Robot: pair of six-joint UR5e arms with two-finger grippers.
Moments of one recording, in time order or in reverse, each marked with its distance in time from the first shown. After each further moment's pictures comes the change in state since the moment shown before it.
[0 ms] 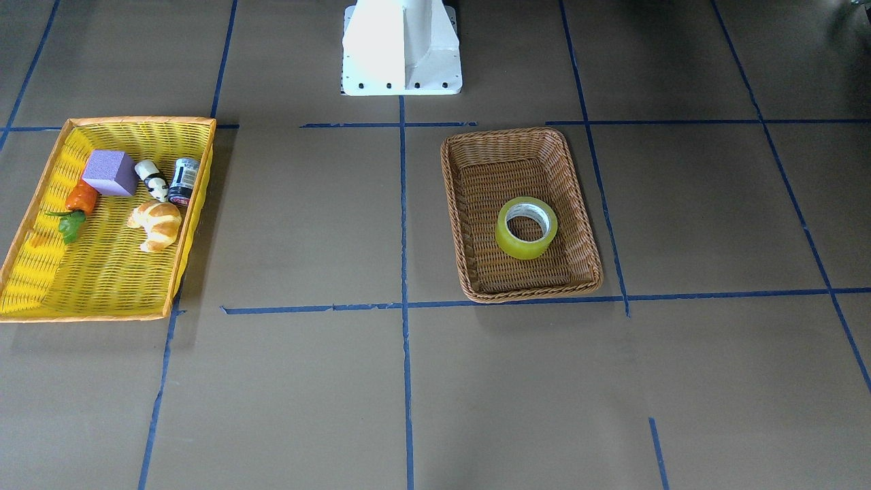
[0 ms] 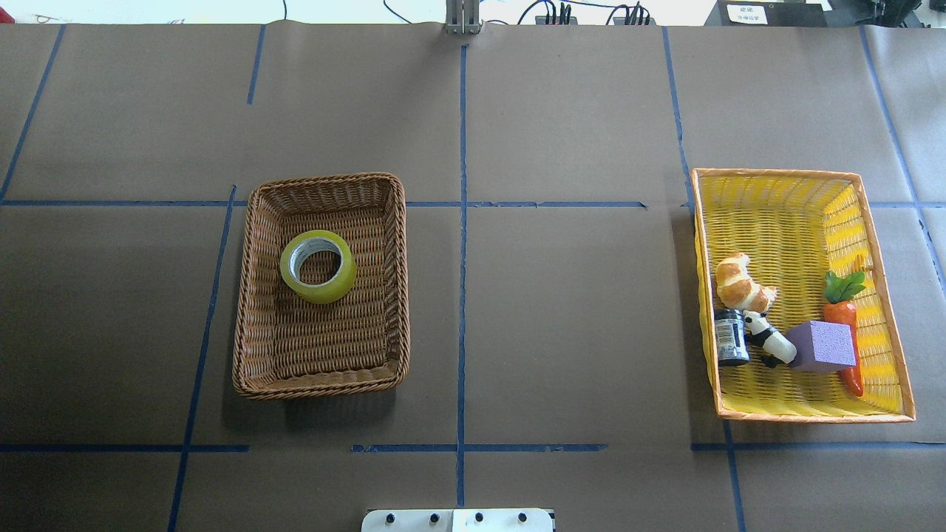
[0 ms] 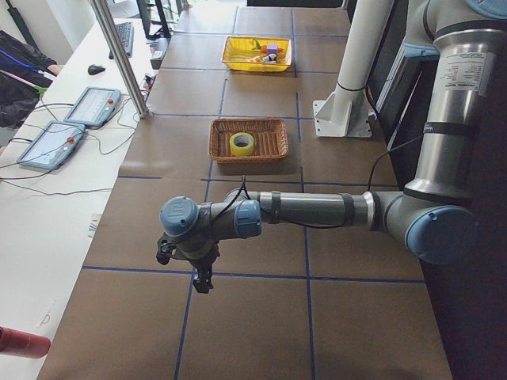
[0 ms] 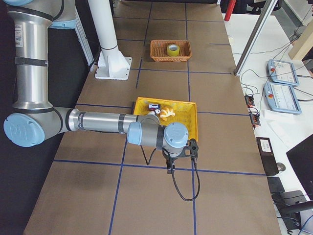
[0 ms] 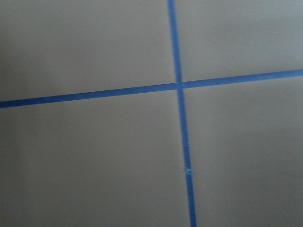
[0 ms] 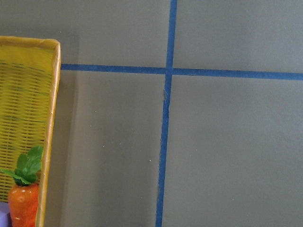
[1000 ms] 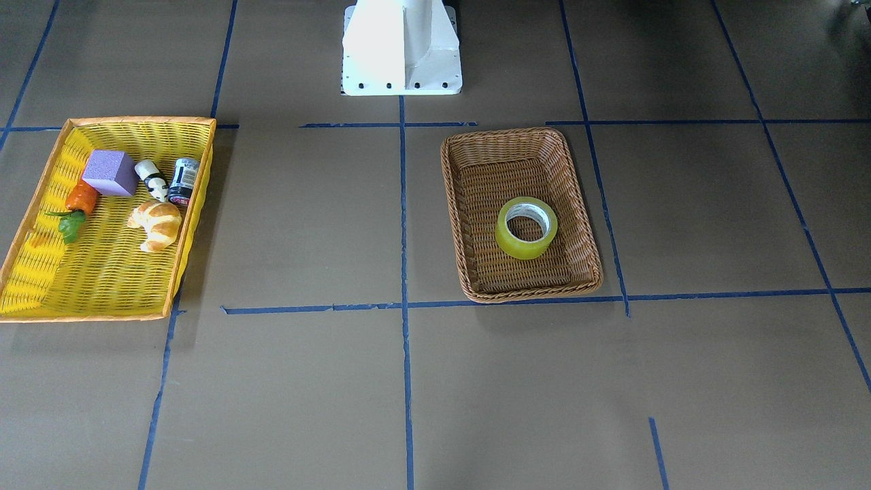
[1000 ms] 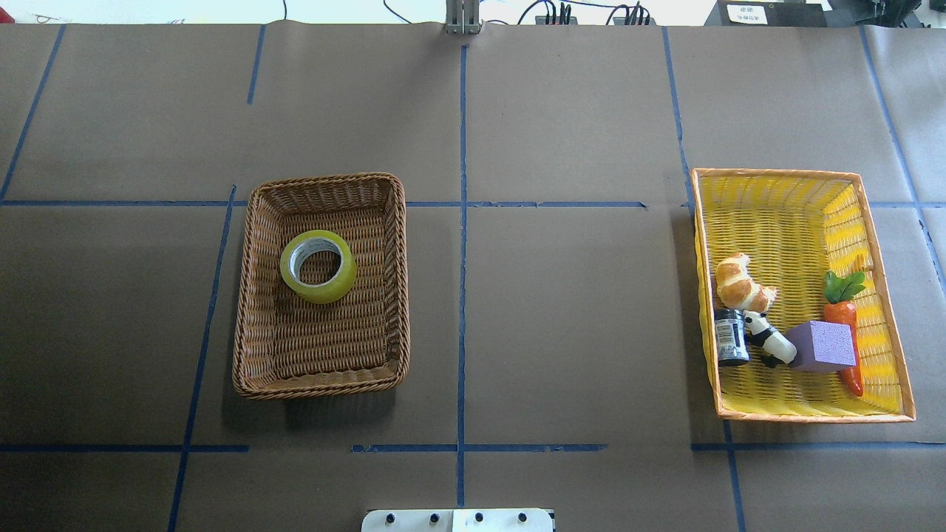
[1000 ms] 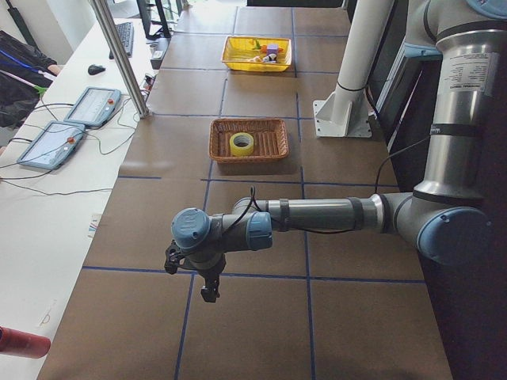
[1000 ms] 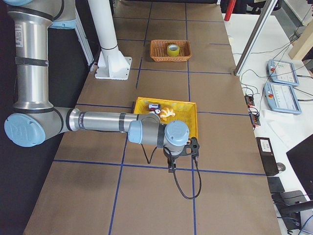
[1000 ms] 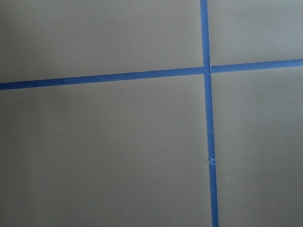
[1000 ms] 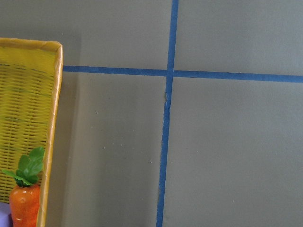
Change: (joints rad) left arm -0.005 0.039 -0.006 -0.059 0.000 -0.003; right arm 0.000 0.001 0.003 0.000 -0.002 0.001
